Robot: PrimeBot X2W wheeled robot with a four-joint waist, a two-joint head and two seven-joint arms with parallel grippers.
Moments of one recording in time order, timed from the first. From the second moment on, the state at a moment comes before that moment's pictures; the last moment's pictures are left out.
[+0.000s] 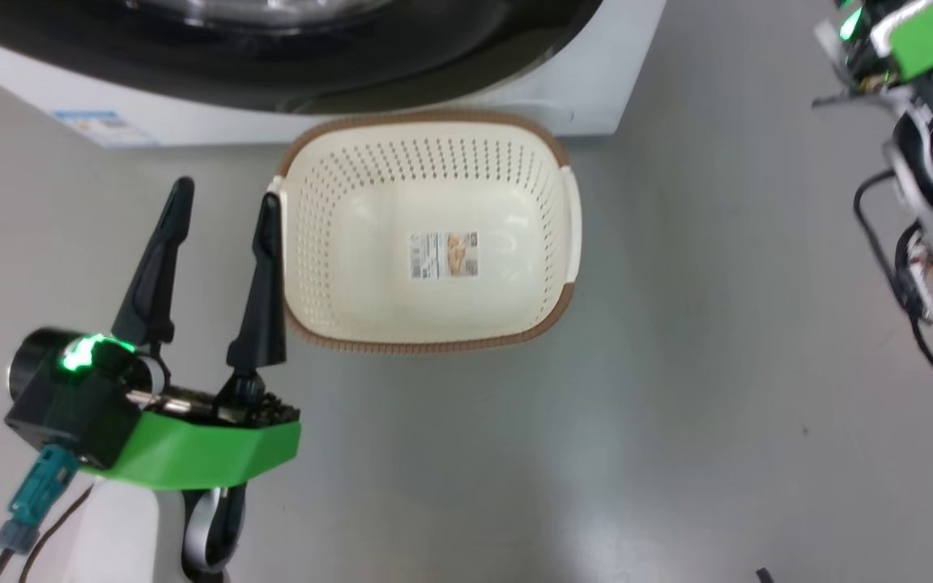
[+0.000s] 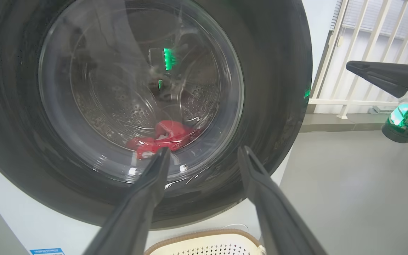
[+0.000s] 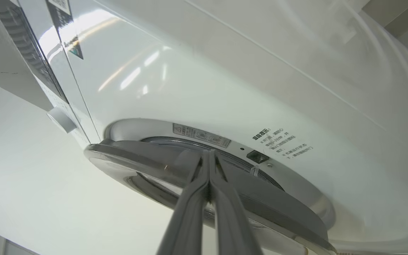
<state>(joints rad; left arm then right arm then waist) -0.37 0.03 -0.05 -0.01 -0.21 -0.13 -0.25 -0.99 -0.30 0.30 0.34 1.59 0.13 0.14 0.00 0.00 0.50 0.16</state>
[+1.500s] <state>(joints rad) -0.42 0.02 -0.12 0.01 -0.22 -0.13 -0.26 -1.15 -0.24 0.27 0.42 1.64 0.12 0.63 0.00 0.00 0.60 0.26</state>
